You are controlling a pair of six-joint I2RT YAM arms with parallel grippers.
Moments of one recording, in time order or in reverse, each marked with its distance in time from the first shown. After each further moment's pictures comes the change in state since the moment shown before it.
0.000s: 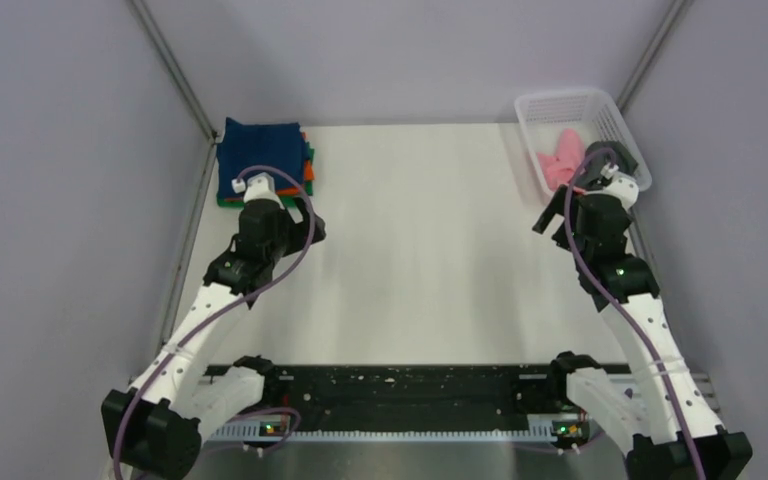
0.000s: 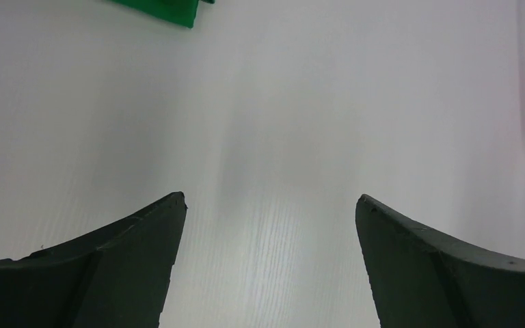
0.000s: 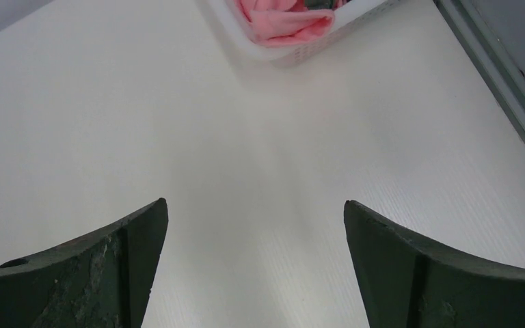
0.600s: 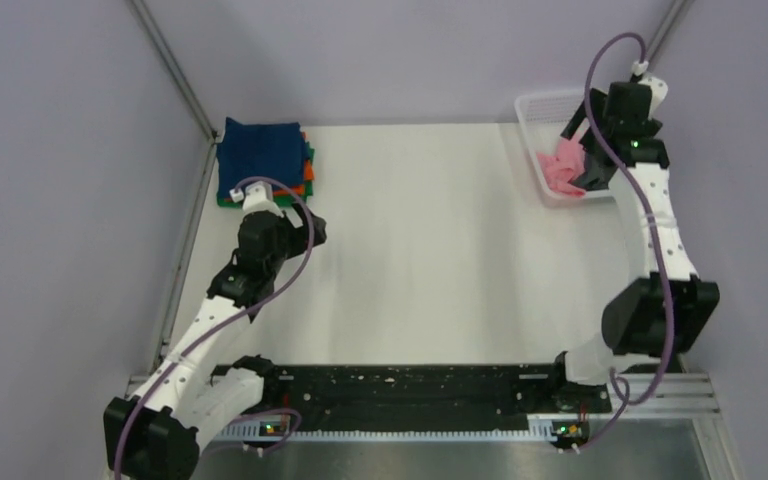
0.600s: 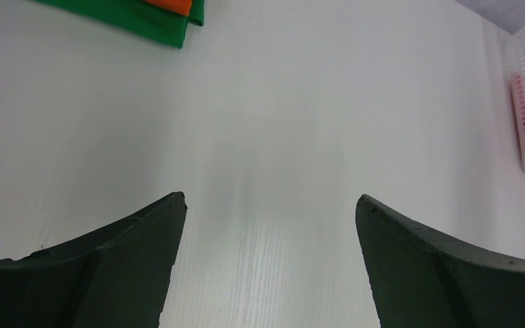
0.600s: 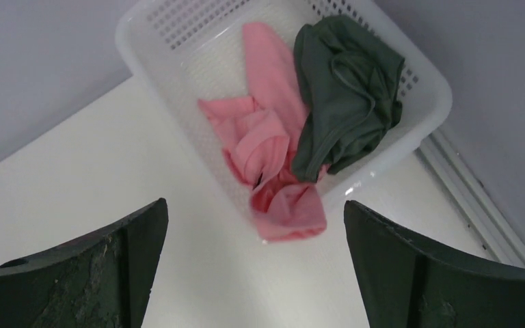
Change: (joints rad) left arm 0.000 -0.068 -0.146 0.189 -0.002 -0.009; right arm -0.181 0.599 0.611 0.012 -0.045 -0.074
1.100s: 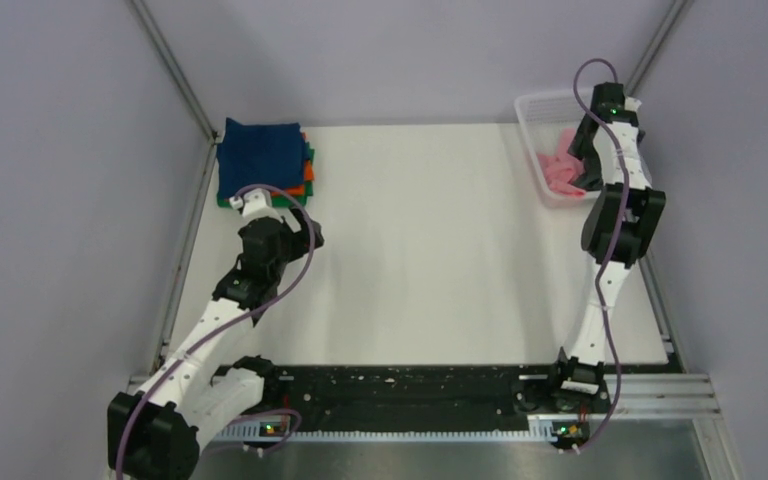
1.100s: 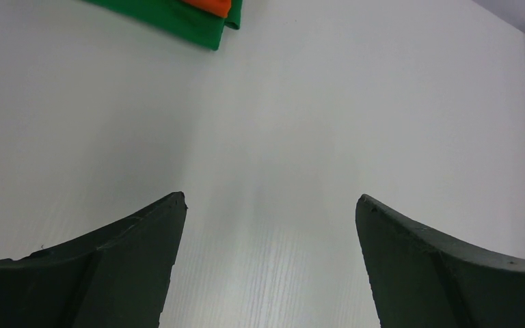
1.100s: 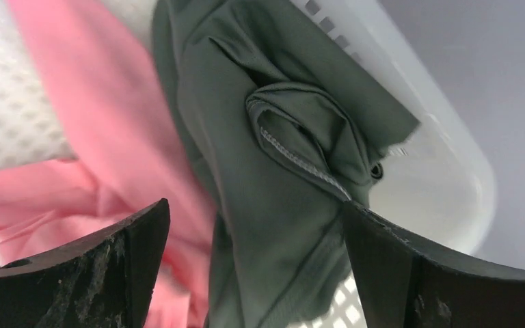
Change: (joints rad) left arm -0.003 -0.003 -0.080 0.081 -0.082 0.002; right arm -0.160 0.867 0.734 -0.280 0.127 -0.090
